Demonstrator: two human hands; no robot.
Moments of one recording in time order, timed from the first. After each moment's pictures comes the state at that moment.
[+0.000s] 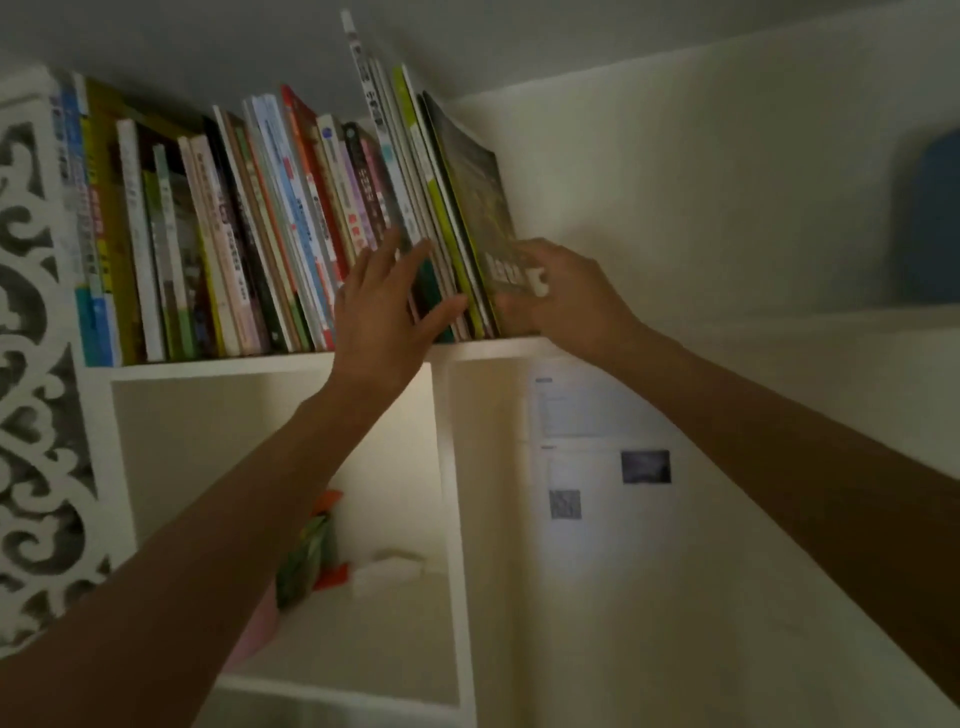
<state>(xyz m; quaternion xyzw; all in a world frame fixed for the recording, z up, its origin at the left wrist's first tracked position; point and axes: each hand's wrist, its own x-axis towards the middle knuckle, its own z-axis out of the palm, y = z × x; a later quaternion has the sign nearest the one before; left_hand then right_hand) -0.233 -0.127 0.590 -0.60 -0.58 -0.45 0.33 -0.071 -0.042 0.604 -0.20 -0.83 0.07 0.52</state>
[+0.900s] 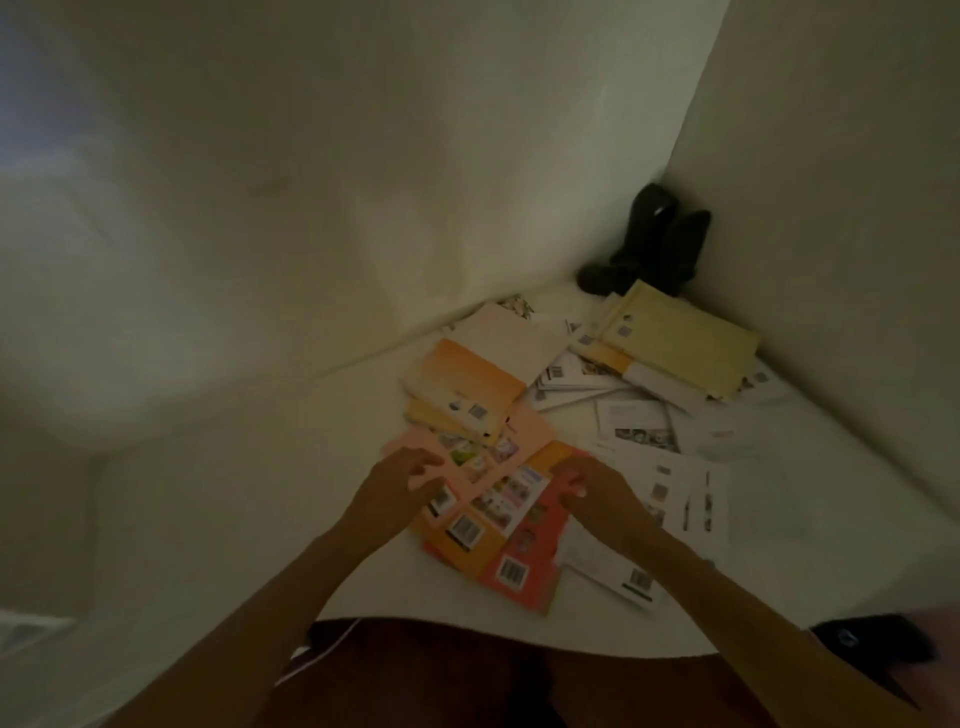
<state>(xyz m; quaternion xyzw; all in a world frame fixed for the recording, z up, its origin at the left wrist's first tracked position) 0.122 -0.072 0.059 -0.72 -0.55 -0.12 -0.41 0.362 -0.144 0.060 -0.73 -0.53 0.38 0.18</state>
